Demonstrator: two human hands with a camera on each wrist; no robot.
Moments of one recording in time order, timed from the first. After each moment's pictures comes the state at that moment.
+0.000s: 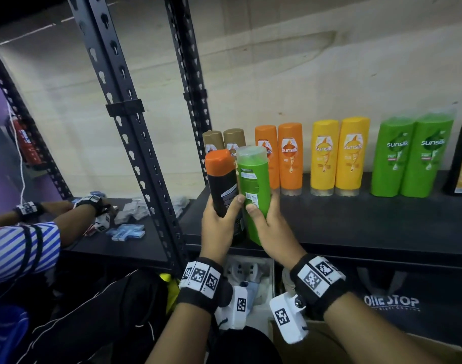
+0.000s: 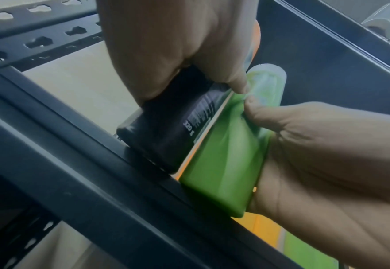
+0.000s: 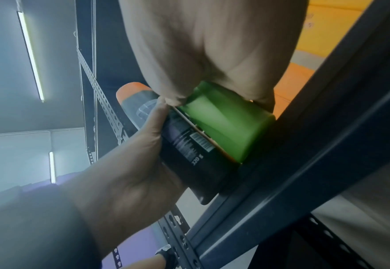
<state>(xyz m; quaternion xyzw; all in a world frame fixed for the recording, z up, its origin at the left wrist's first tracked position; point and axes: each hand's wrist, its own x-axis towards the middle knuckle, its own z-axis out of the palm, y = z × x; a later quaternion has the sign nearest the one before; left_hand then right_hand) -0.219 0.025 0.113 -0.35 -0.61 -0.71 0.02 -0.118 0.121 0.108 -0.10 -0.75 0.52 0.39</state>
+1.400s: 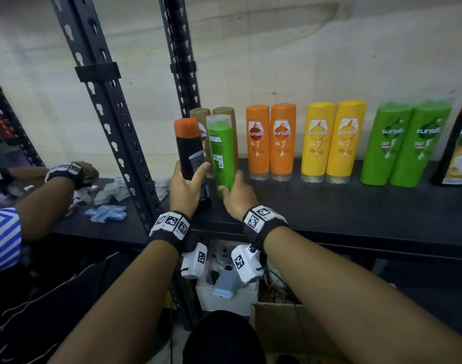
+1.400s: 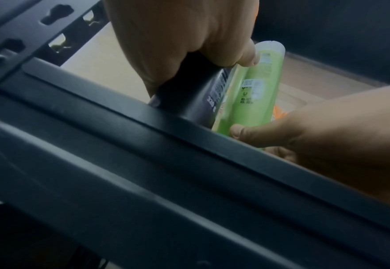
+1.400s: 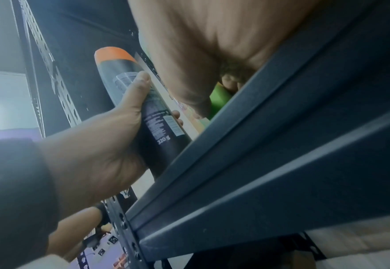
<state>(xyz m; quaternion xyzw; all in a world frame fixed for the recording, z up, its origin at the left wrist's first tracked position) -0.315 0.045 0.108 -0.33 -0.67 -0.65 0.15 -0.197 0.136 0.115 -0.27 -0.84 0.39 0.25</state>
